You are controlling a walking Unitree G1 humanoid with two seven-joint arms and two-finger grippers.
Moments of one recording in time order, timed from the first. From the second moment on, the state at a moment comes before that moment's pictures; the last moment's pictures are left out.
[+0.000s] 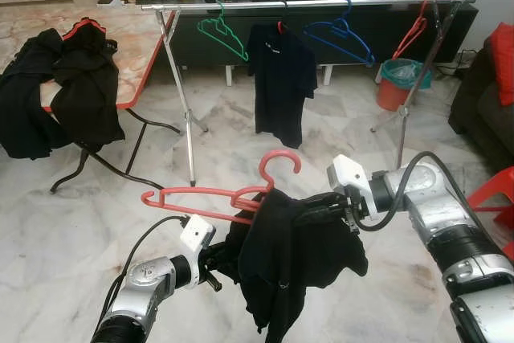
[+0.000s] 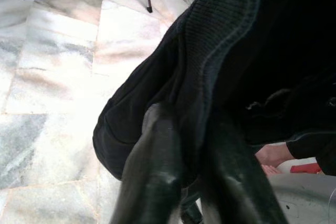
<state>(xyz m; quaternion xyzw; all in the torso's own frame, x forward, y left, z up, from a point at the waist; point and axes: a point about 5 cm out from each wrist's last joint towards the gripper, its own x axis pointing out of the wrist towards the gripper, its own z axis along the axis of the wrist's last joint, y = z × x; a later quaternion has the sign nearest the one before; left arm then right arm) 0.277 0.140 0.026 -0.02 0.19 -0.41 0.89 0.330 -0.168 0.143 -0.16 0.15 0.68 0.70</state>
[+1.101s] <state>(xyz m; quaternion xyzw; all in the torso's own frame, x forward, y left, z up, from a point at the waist) 0.279 0.155 0.011 0.02 0.24 -0.33 0.91 0.322 -0.195 0.138 -0.09 0.16 0.65 0.73</state>
